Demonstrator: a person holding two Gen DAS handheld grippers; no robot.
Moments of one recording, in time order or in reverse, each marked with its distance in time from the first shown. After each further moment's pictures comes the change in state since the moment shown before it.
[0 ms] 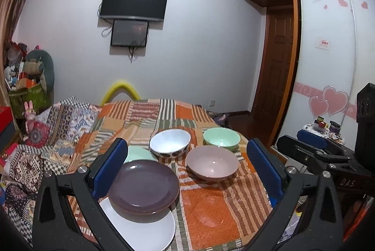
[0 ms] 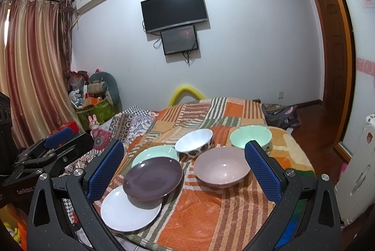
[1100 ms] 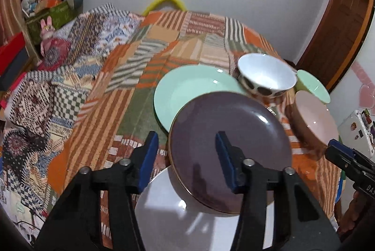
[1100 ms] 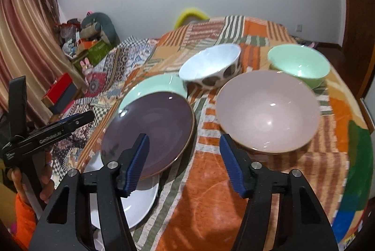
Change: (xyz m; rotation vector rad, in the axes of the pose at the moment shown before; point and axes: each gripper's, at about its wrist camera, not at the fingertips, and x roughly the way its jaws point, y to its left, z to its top) left arm 0.166 0.178 -0.088 -0.215 0.499 0.196; right arm 0.160 0.004 -0.065 0.062 0.461 0.070
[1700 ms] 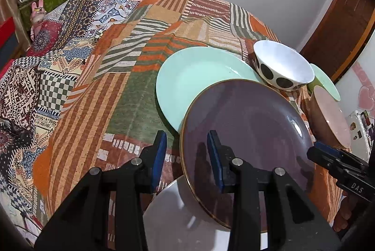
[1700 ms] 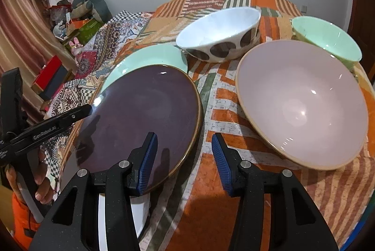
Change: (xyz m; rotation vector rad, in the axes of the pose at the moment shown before) left arm 0.052 0.025 0.001 -0.030 0.073 -0.042; right arm 0.060 -0.004 0.002 0.015 0.147 -0.028
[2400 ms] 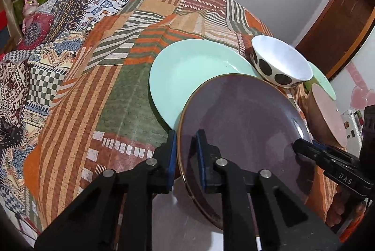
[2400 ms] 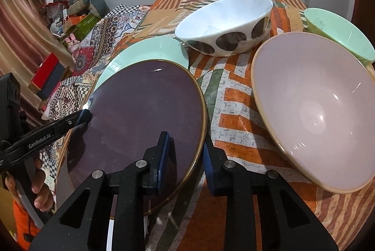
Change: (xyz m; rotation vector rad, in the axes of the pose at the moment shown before) left arm 0.011 0.002 0.001 0.000 0.033 -0.047; right arm 0.013 0.003 0.006 0.001 0.033 0.001
